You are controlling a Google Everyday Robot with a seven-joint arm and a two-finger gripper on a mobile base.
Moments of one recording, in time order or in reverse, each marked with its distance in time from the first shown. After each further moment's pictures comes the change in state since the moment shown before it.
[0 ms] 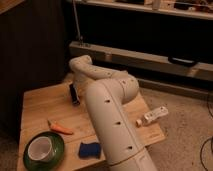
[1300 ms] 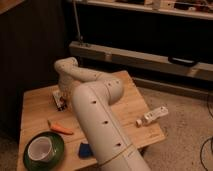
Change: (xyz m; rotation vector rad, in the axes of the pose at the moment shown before) arm 0.003 0.102 0.022 -0.085 0.058 -0.215
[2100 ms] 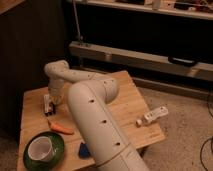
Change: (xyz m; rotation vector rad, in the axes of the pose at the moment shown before) arm 0.009 0.069 0.013 -0.048 0.034 -0.140
